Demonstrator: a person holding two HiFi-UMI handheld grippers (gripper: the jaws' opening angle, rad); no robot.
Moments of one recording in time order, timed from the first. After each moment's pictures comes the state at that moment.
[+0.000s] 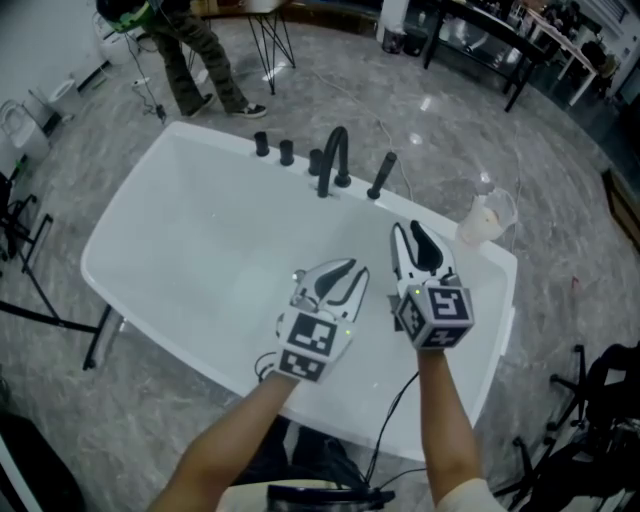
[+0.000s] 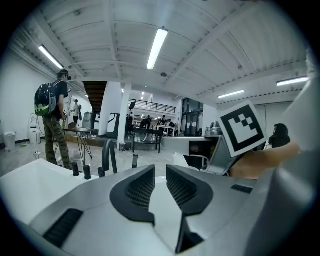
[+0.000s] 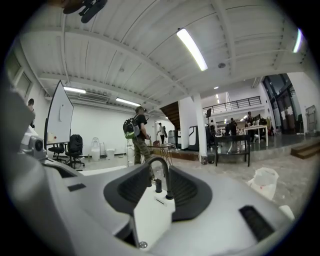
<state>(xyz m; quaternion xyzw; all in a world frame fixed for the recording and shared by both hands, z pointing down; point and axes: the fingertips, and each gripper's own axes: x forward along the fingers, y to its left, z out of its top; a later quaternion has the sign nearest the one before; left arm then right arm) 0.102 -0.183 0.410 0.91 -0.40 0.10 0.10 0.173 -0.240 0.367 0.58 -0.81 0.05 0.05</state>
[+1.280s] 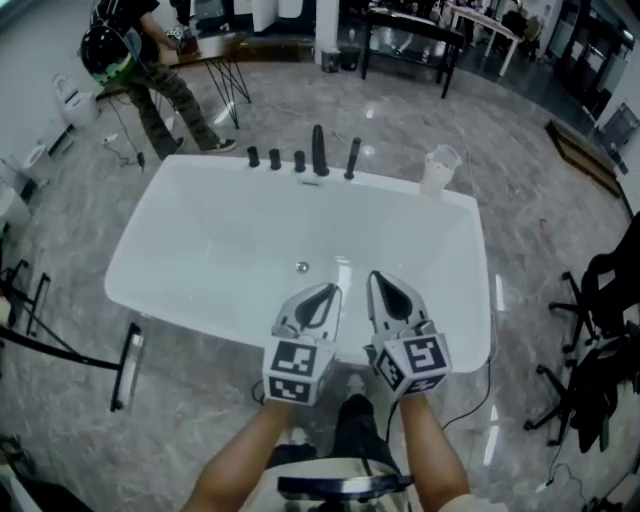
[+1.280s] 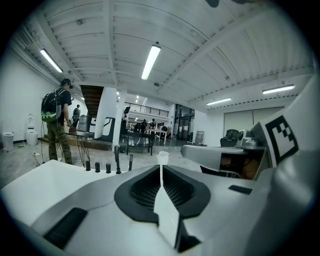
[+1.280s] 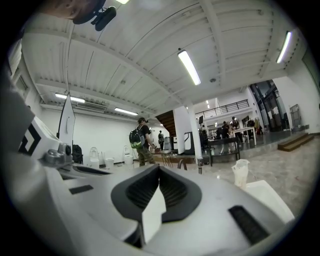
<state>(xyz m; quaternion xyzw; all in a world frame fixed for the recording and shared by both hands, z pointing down) -0.043 0.063 0.335 0.92 -0.37 0.08 0.09 0.022 0.070 0.297 0.62 -0.78 0.05 -0.01</state>
